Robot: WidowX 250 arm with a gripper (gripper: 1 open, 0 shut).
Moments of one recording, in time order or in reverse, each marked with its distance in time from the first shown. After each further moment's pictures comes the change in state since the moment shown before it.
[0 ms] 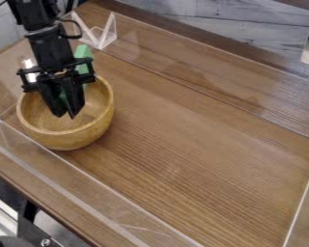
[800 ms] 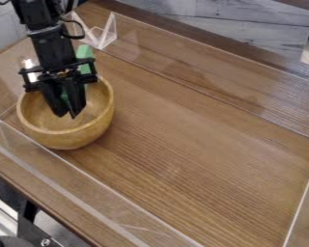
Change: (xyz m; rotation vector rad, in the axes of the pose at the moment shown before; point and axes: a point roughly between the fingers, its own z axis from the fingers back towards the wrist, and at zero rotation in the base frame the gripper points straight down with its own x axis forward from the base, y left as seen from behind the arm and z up) arm 0.001 -0.002 0.000 0.010 0.022 -0.003
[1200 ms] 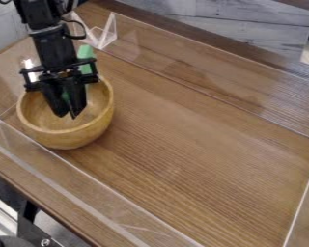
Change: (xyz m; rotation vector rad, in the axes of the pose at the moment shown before) arm -0.001 -0.001 -0.001 0.007 0.017 0.000
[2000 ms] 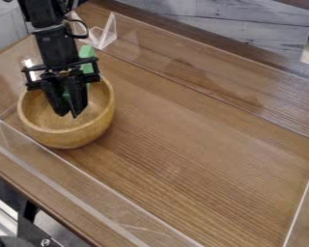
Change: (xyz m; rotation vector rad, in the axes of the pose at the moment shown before) arm 0.000 -0.001 0.001 0.010 0.021 0.002
